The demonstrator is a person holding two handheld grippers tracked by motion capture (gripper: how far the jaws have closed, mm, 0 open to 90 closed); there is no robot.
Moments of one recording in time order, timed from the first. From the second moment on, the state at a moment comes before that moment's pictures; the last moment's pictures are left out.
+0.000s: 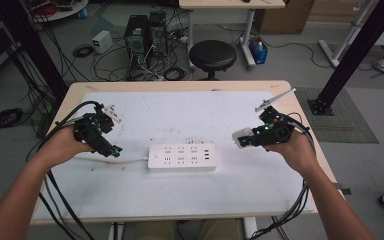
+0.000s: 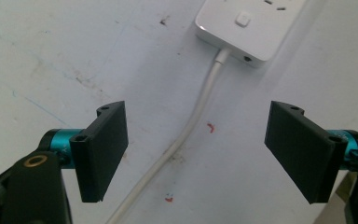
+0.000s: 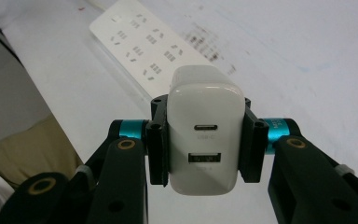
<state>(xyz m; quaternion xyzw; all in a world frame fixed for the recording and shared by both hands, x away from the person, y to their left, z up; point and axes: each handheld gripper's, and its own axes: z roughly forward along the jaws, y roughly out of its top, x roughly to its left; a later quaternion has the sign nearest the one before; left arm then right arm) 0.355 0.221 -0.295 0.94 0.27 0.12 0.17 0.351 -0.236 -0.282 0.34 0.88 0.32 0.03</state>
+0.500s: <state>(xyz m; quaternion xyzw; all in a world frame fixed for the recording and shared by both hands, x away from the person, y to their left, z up) 0.364 0.231 -0.313 0.94 0.27 0.12 0.16 0.376 -0.155 -0.281 0.25 0.93 0.26 0.05</state>
